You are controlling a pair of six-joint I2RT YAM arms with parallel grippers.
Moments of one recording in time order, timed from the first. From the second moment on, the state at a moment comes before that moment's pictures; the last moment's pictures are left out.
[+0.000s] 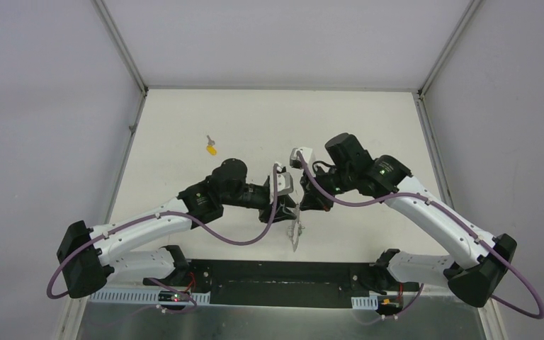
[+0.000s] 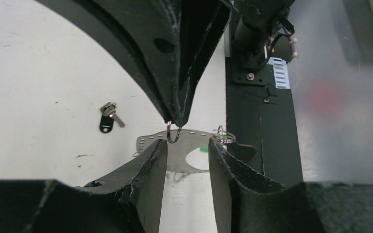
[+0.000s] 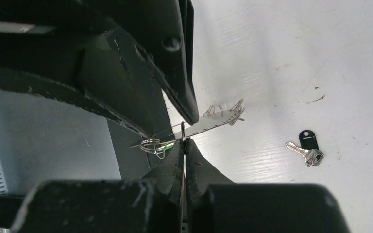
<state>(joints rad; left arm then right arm) -0.95 1.08 0.78 0.00 0.60 0.05 0.79 1.17 1.19 -0.91 -0.56 -0.22</state>
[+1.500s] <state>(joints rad) -0.98 0.97 0.56 0.73 0.54 -0.12 0.81 0.66 0.72 -0.03 -0.55 0.03</state>
